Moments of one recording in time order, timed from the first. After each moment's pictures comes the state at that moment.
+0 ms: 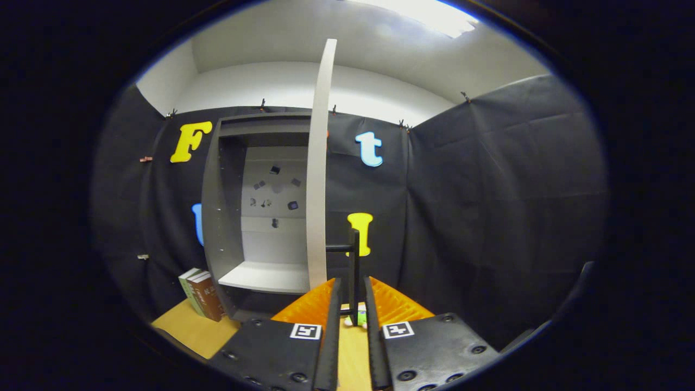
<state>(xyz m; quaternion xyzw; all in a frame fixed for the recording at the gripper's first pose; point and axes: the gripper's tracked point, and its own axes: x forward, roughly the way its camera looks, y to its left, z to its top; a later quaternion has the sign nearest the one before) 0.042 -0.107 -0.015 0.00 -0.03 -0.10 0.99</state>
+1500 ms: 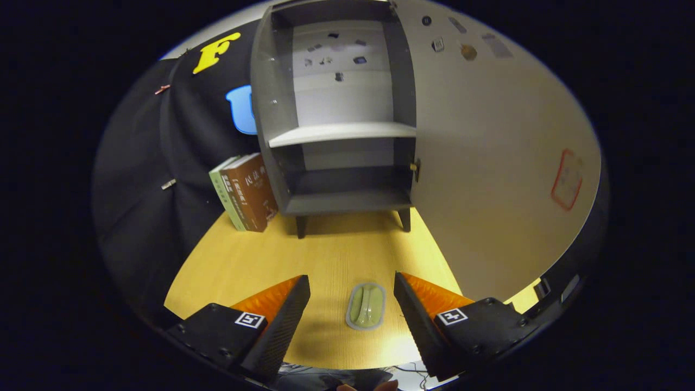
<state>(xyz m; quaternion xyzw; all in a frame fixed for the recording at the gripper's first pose) 0.079 0.085 -0.350 0.07 0.31 0.02 0.95</state>
